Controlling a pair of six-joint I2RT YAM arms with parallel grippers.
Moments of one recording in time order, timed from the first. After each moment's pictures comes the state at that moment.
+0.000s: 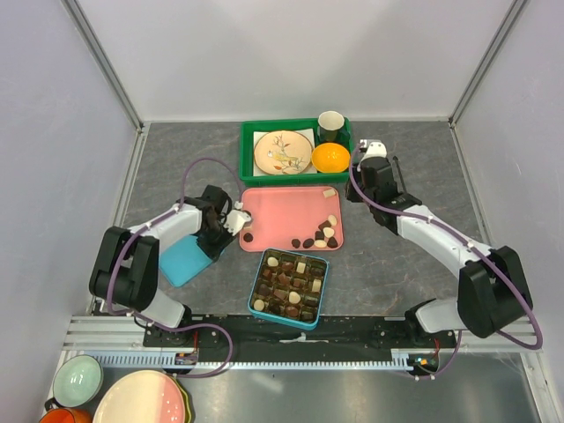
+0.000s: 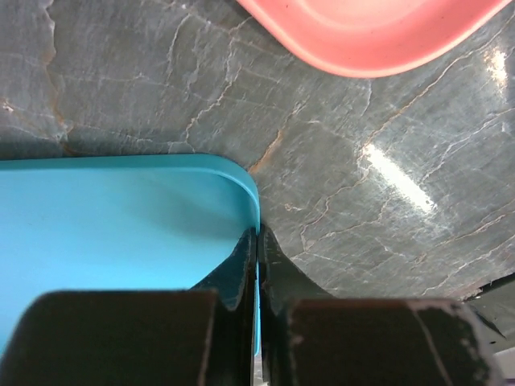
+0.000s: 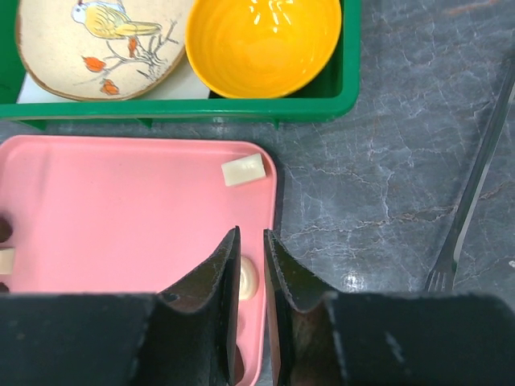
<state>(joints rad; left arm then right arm) -0.31 1.54 0.84 -0.77 0.10 0.50 0.43 1.40 0.91 -0.06 0.19 0.34</state>
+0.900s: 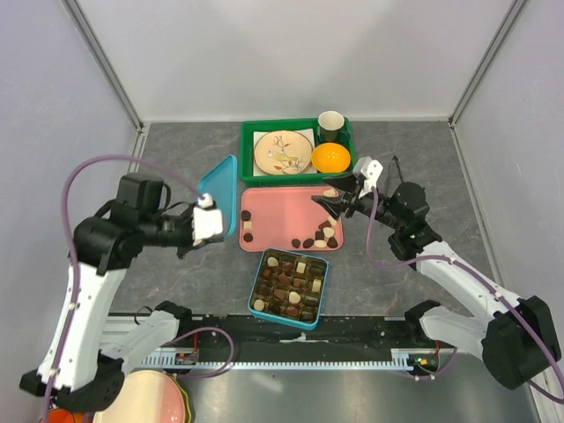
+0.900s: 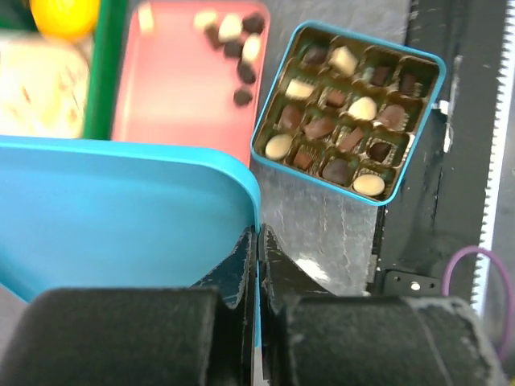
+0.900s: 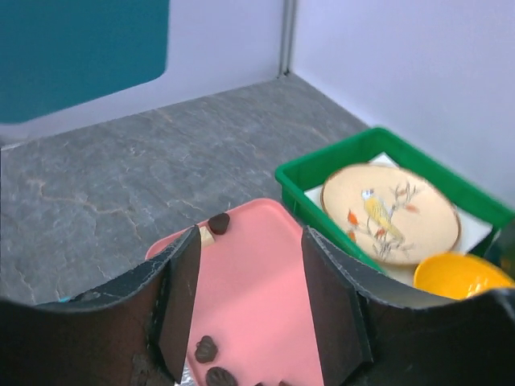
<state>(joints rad) -0.33 0.96 1.40 -1.32 0.69 0.91 0.45 1.08 0.64 0.54 -0.57 0.03</state>
